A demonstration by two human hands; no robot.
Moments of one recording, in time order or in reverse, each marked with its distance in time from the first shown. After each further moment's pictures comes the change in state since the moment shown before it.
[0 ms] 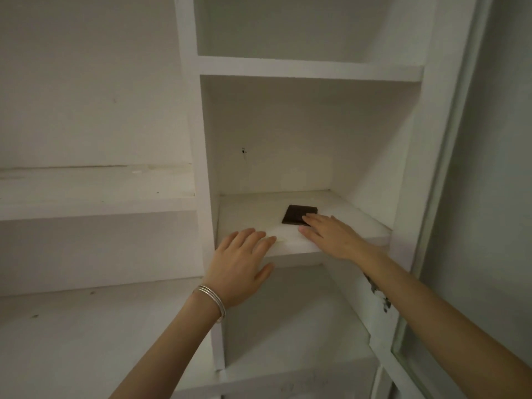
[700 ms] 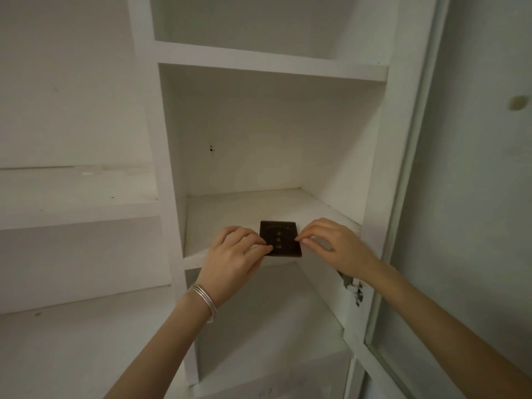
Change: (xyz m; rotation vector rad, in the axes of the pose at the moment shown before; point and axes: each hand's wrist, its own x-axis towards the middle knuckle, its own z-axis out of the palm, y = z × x) left_hand 0.032 0.008 0.034 -0.159 0.472 0.279; right_hand -0.066 0.009 -0.017 0.214 0.380 -0.251
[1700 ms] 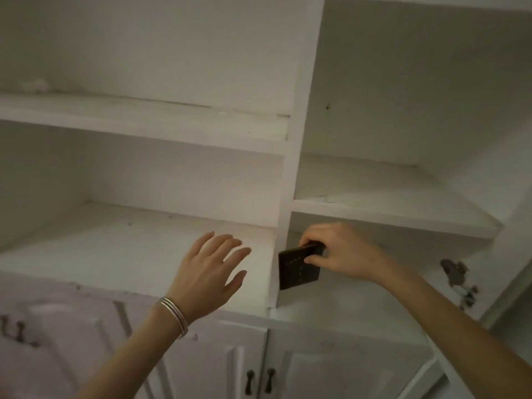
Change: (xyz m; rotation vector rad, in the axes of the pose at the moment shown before) left_hand -0.160 0.015 -0.154 0.294 -0.591 -0.519; right_hand 0.031 -0.125 0.088 0.065 -0.502 -0.291
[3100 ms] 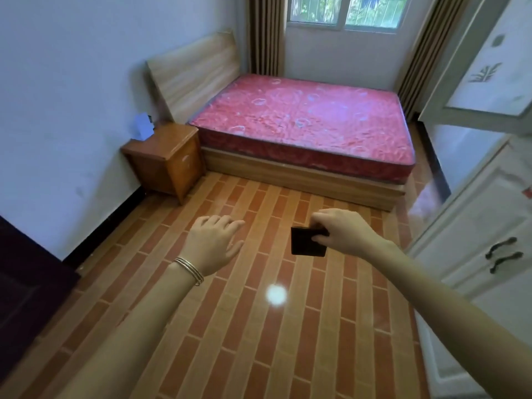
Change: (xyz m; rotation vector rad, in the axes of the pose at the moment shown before) left_hand -0.676 0.173 -0.349 0.695 -0.456 -1.708; right_hand -0.031 -0.696 0.253 0.161 -0.356 -1.501
